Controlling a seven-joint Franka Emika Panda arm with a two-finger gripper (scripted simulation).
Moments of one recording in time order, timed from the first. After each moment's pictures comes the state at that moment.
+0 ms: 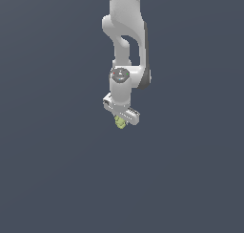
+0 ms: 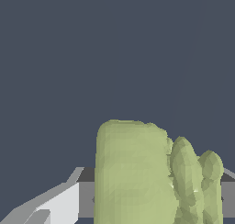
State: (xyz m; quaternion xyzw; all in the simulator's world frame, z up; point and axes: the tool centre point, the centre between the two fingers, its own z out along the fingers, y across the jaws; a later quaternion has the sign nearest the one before) arm -0.083 -0.005 0.049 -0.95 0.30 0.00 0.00
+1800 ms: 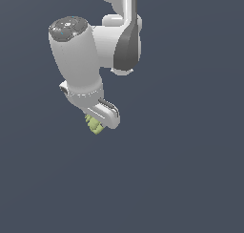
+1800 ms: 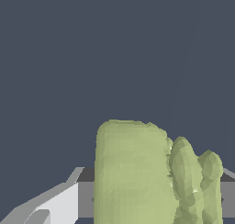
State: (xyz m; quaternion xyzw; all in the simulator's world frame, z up) arm 0.049 -0.095 0.240 -0.95 0.30 0.00 0.00
